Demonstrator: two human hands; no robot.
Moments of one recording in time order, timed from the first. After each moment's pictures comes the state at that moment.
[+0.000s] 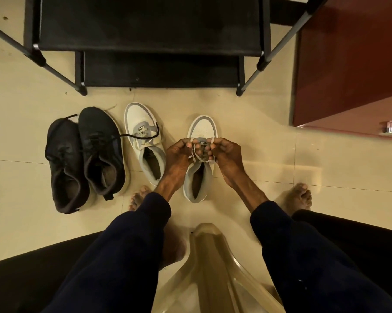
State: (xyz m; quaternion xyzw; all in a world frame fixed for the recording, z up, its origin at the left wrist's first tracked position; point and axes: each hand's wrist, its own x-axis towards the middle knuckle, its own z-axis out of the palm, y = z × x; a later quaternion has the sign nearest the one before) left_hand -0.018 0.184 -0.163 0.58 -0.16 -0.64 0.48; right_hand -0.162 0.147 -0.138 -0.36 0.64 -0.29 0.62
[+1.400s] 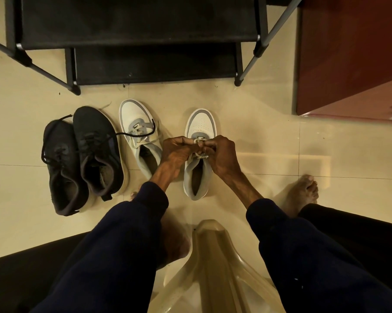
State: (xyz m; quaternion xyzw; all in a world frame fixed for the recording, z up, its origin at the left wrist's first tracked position) left_hand -0.018 0.165 -0.164 0.68 -0.17 -0.61 0.38; right_hand -0.166 0.152 -0.148 -0.62 0.61 -0.20 0.45
